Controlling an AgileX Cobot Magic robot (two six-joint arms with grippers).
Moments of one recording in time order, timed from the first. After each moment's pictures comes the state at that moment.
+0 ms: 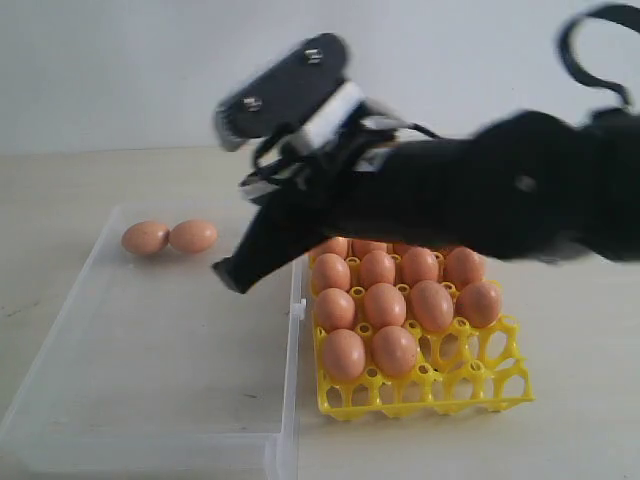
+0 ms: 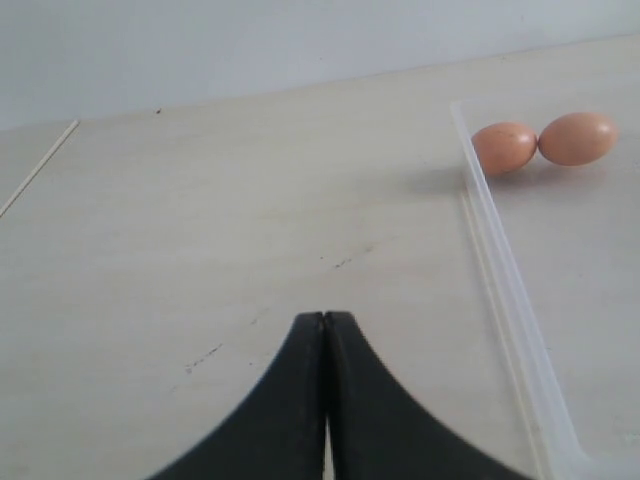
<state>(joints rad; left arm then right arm) 0.04 0.01 0.00 0.10 0.39 0.03 0.85 1.56 -0.92 0.62 -0.09 -0.82</state>
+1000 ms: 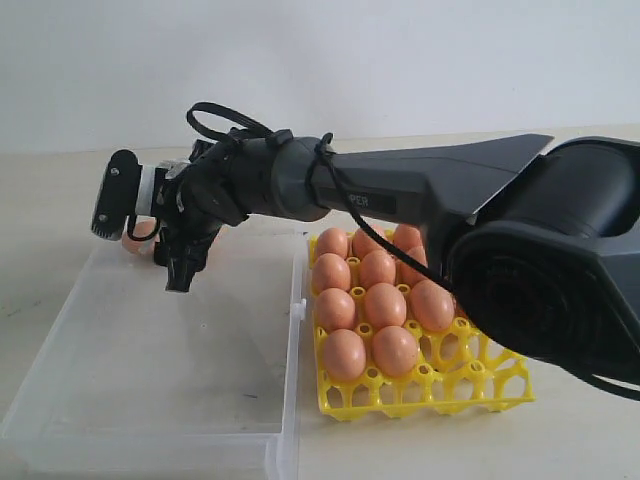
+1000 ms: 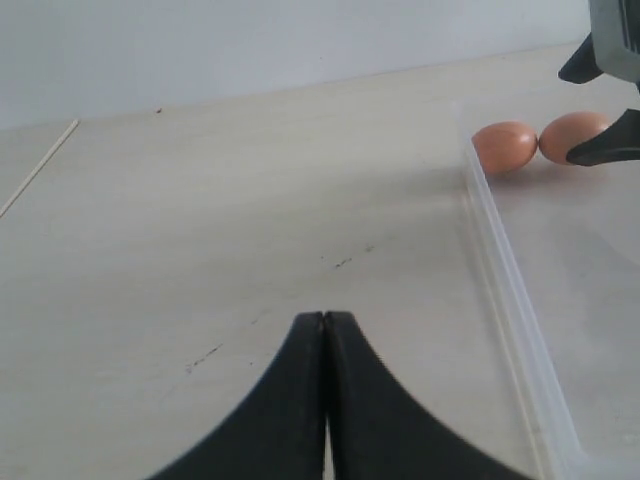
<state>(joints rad) 0.04 0.01 0.00 0.10 0.39 0.03 0.81 2.46 -1.98 -0.22 0.41 -0.59</state>
